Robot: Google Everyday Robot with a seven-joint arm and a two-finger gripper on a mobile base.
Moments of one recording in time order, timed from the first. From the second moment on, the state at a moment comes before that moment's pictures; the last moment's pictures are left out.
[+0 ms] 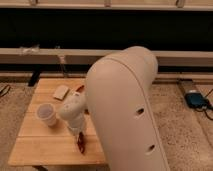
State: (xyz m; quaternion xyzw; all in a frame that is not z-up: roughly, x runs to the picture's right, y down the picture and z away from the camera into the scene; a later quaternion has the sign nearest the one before) arm -0.144 0.260 0.790 -0.36 0.14 0.35 0.85
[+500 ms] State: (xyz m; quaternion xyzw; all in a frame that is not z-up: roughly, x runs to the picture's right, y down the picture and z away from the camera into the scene) arm -0.130 0.219 0.766 -0.37 0.10 0.39 0.84
